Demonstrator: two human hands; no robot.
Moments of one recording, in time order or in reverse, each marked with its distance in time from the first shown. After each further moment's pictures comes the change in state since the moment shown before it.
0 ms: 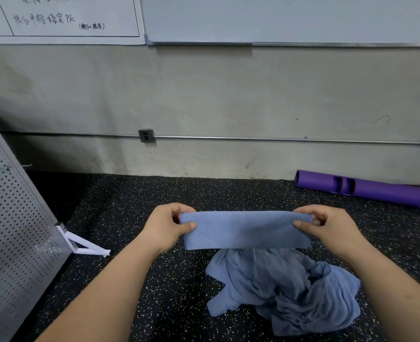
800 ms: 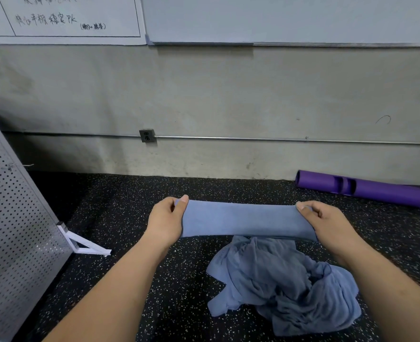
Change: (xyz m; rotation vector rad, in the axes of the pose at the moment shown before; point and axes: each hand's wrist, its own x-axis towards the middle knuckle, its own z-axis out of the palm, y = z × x) left_hand 0.000 0.015 0.012 -0.047 0.258 -0.070; right_hand -0.001 -0.020 0.014 0.287 0.021 0.126
